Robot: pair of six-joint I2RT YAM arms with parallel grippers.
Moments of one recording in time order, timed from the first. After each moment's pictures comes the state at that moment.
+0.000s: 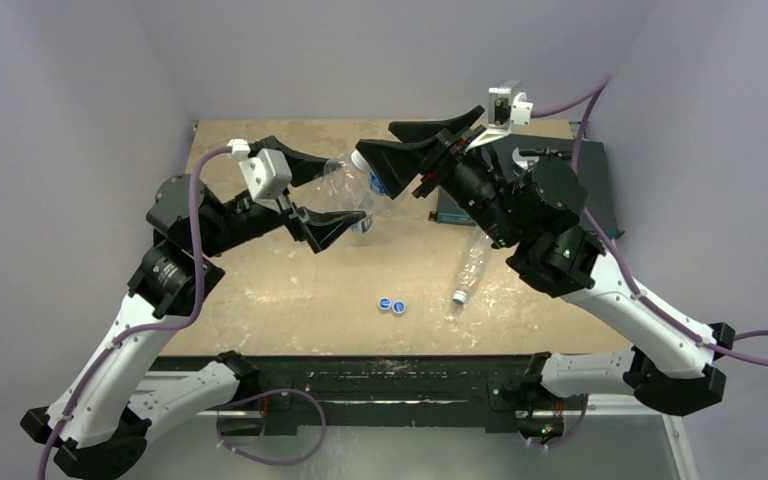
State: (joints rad) left arm -0.60 0.91 1.29 -0.21 0.54 0.01; right arm 1.03 1.19 1.56 0.01 0.20 0.36
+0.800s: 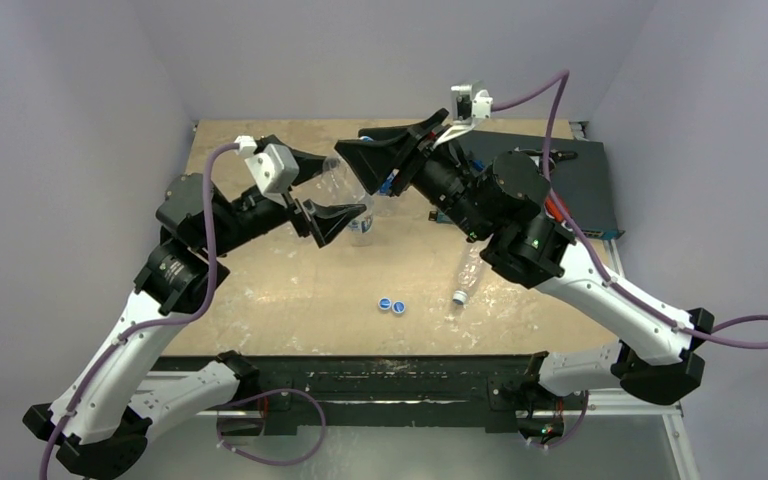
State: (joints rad) left arm -0.60 0.92 1.27 -0.21 0.44 0.02; right arm 1.04 1.28 1.58 0.03 0.19 0.41
